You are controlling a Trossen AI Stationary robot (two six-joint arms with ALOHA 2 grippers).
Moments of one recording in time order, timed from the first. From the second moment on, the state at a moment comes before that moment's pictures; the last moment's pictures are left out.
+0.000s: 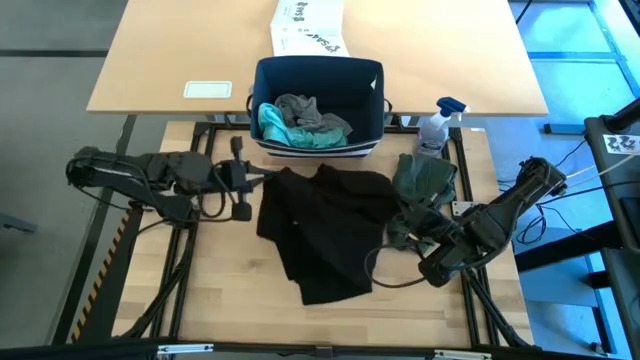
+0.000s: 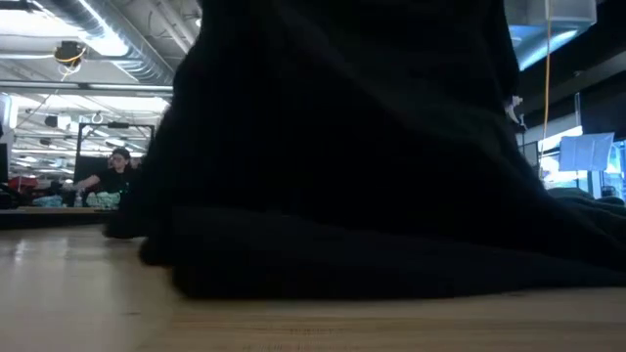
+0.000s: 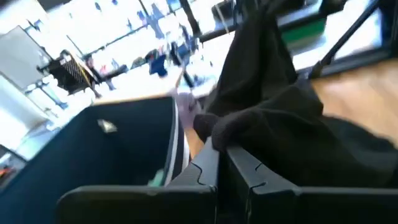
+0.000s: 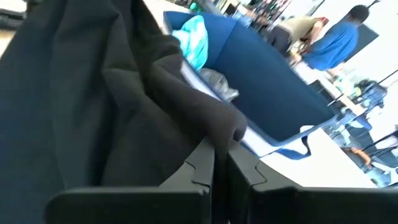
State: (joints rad) left arm -0.17 0.97 1.10 -0.44 -0.47 0.29; right arm 0.67 1.39 1.44 -1.31 1.19 0.73
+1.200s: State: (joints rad) left arm -0.18 0.95 1.45 -0.65 -0.49 0.32; right arm 0.67 1.36 1.92 -1.31 1.44 0.25
